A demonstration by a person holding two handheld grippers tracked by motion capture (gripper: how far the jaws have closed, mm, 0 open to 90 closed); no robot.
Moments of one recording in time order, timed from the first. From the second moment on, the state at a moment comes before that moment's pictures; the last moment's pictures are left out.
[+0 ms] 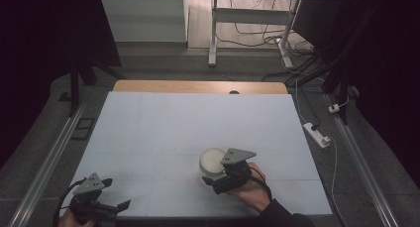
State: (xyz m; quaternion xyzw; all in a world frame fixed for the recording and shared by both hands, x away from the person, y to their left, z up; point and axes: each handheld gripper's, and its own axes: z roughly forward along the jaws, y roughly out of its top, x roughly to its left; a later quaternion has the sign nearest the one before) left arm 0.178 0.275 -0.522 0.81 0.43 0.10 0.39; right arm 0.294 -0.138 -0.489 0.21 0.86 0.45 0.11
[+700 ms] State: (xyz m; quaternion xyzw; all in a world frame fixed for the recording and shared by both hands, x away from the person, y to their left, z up) left arm 0.178 0.276 -0.522 0.81 0.43 0.10 0.39; right arm 0.303 -0.123 -0.472 0.20 0.86 0.45 0.11
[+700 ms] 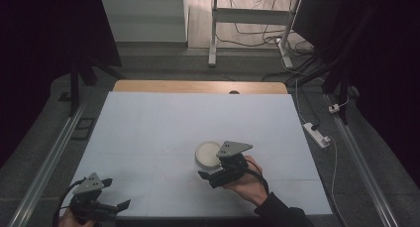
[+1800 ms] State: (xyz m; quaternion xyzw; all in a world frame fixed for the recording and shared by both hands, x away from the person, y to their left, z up) left arm 0.182 0.273 -0.518 0.81 0.41 0.09 0.41; right arm 0.301 -0.110 -0.473 0.19 0.87 0.45 0.11
